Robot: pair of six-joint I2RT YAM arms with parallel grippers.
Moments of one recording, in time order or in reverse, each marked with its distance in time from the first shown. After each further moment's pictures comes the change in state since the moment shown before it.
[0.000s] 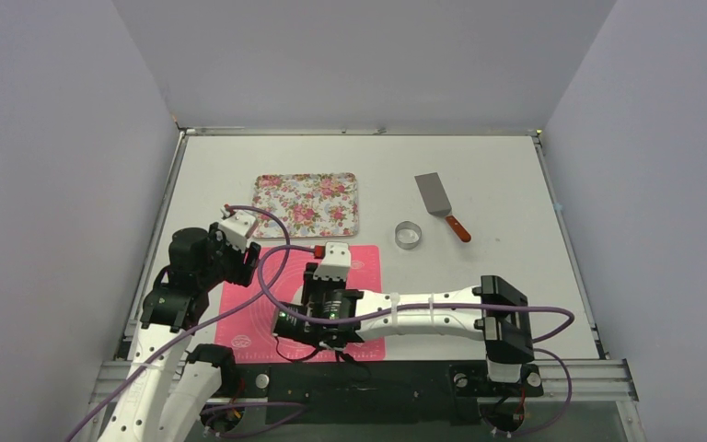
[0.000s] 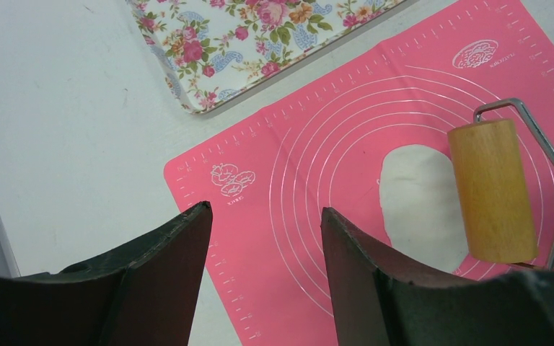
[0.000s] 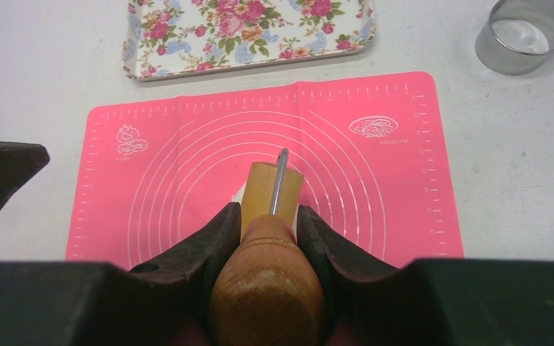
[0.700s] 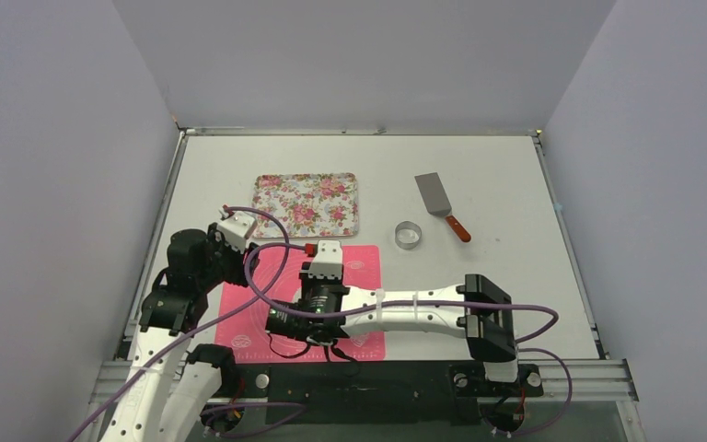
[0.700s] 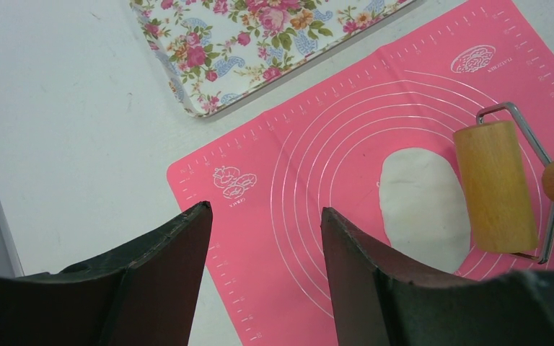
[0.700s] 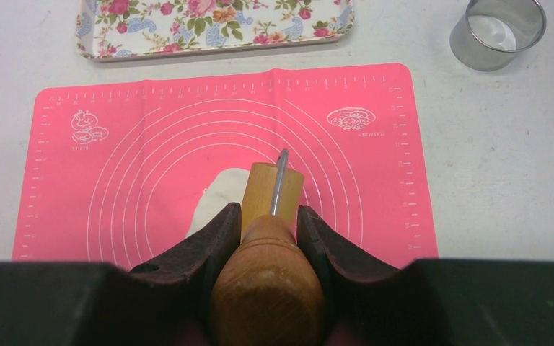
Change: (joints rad) left arm 0.000 -0.017 0.000 0.000 0.000 -0.001; right arm -0.015 0.082 0.109 -0.143 -0.032 0.028
